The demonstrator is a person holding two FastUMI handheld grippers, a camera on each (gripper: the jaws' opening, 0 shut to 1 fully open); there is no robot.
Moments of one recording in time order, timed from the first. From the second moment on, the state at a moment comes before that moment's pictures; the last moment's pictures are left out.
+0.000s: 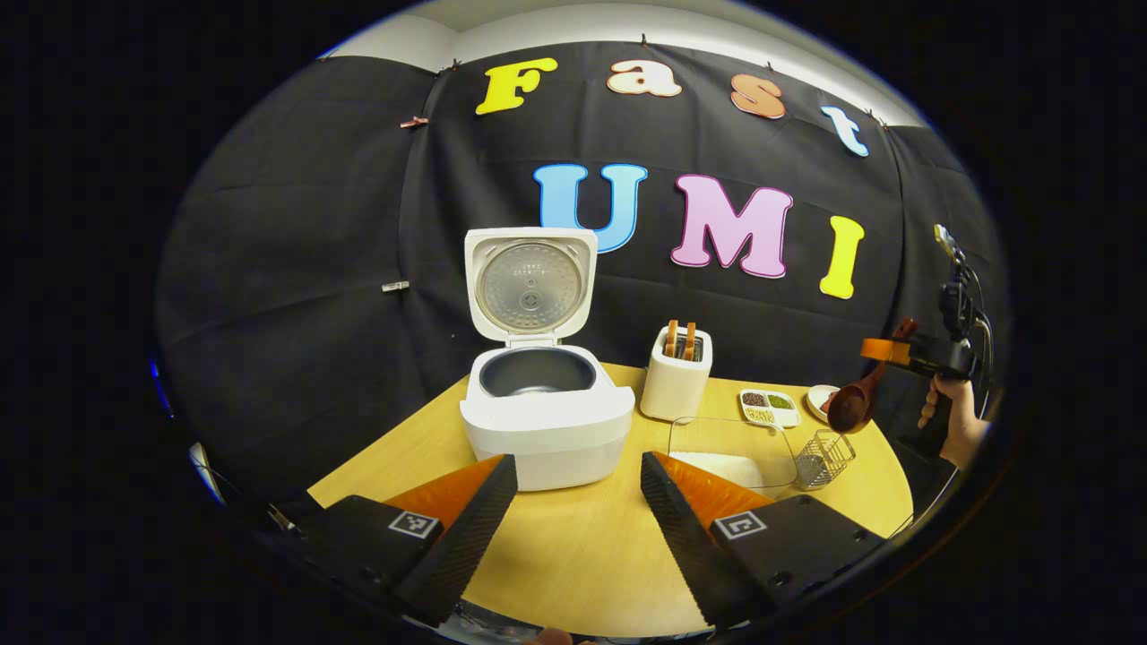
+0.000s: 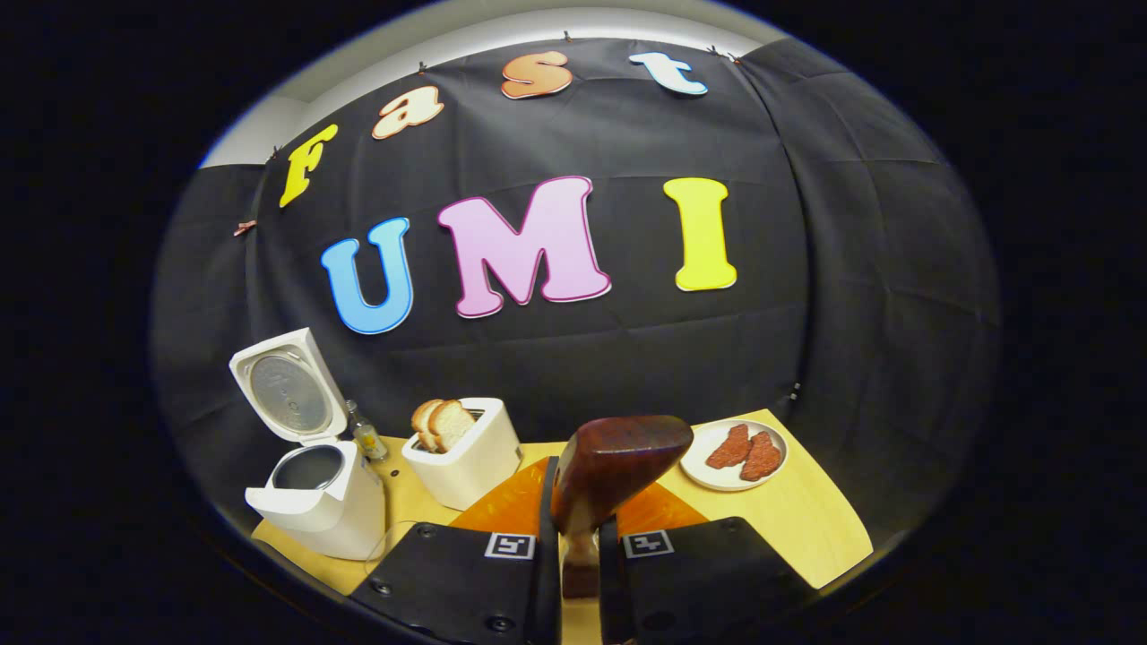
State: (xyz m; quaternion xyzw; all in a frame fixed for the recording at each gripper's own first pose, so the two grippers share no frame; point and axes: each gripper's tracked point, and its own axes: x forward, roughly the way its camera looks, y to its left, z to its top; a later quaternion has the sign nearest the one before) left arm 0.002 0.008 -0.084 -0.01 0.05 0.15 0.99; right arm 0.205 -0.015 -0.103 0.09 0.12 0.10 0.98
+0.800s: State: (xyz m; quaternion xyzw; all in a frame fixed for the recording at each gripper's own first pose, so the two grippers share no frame) left arm 0.013 0.051 -0.160 -0.05 0.12 0.13 0.98; right arm 0.209 0.087 -0.242 0.03 0.17 0.12 0.98
